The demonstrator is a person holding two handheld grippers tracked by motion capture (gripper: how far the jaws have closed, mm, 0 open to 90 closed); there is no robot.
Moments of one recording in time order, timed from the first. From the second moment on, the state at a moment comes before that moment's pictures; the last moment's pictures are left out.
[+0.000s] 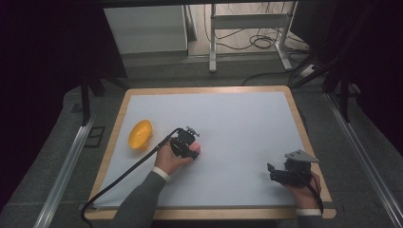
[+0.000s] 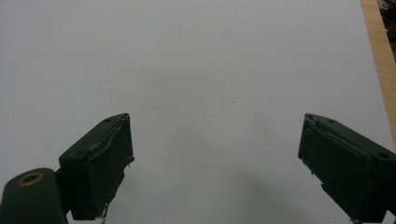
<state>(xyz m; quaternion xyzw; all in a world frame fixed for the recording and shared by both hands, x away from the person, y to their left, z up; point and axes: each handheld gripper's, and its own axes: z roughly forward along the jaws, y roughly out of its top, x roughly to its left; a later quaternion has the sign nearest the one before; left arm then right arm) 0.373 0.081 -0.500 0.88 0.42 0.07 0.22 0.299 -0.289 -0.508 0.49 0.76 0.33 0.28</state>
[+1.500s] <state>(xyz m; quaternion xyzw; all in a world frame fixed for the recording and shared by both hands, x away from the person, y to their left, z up) 0.366 0.122 -0.445 0.85 0.43 0.12 0.27 0.299 -0.292 -0.508 0.49 0.75 0.33 0.28</state>
